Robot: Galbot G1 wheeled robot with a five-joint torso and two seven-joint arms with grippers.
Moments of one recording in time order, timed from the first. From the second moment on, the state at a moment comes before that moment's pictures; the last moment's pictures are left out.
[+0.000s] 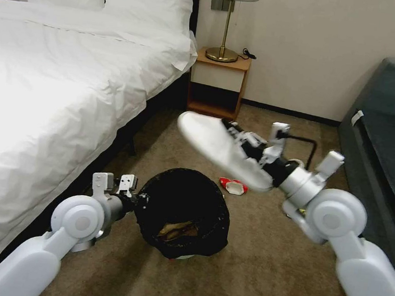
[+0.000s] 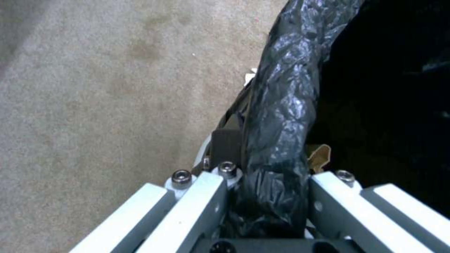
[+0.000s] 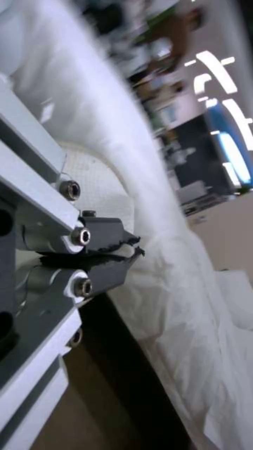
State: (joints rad) left arm 1.03 -0.90 -0.20 -2.08 -1.36 0.74 -0.63; right arm -0.90 0.93 0.22 2.15 1.10 -0.41 -0.16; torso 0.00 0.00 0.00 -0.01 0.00
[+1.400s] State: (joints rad) left arm 0.98 -0.92 -0.12 -2.05 -1.24 0.74 -0.57; right arm -0.60 0.77 -0.10 2.10 0.02 -0.29 -0.79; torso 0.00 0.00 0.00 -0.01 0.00
